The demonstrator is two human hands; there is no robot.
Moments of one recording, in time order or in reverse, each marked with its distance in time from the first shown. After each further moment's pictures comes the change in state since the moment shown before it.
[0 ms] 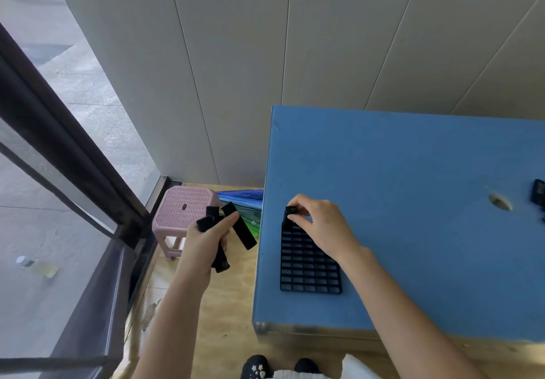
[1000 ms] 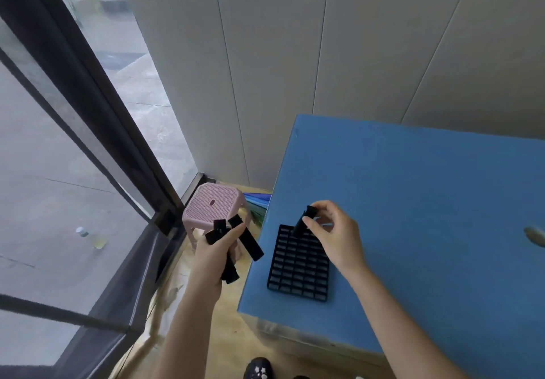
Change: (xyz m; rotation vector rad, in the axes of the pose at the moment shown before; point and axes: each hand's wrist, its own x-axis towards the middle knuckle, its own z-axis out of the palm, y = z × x) left_hand -0.037 -0.023 0.031 -0.070 0.197 -0.022; right_hand -0.021 0.021 -0.019 0.544 0.162 0.108
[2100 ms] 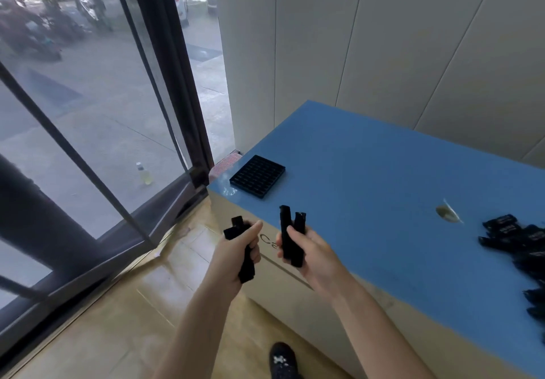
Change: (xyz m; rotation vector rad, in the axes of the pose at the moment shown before) left_hand -0.288 -0.117 0.127 -0.289 0.013 0.089; right_hand -0.213 -0.006 -0.189 0.563 -0.697 0.413
